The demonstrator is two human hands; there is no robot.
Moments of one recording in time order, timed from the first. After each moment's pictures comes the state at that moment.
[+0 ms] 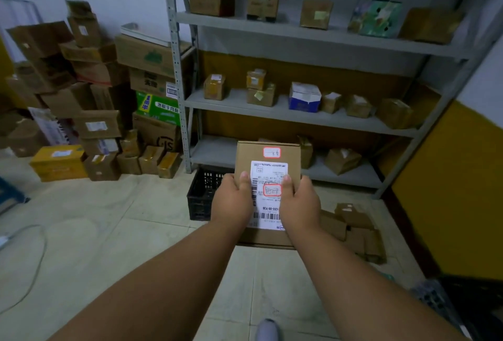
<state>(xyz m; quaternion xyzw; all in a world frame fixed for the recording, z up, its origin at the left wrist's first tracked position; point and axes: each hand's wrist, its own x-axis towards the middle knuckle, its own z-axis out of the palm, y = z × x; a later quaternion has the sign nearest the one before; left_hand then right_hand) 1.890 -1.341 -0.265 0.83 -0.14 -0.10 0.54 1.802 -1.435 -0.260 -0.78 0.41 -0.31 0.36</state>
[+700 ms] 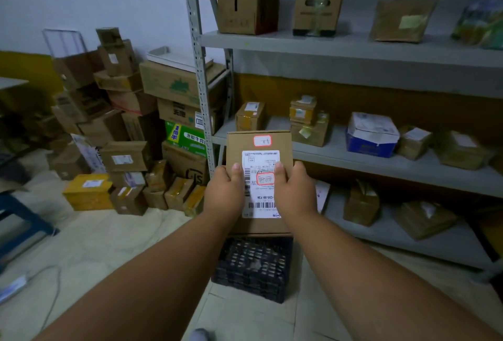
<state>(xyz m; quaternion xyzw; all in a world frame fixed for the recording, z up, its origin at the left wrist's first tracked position) 2.271 -1.554 -0.237 0.84 -0.07 0.00 0.54 2.210 -1.673 -0.240 -0.82 0.30 -0.28 0.40</state>
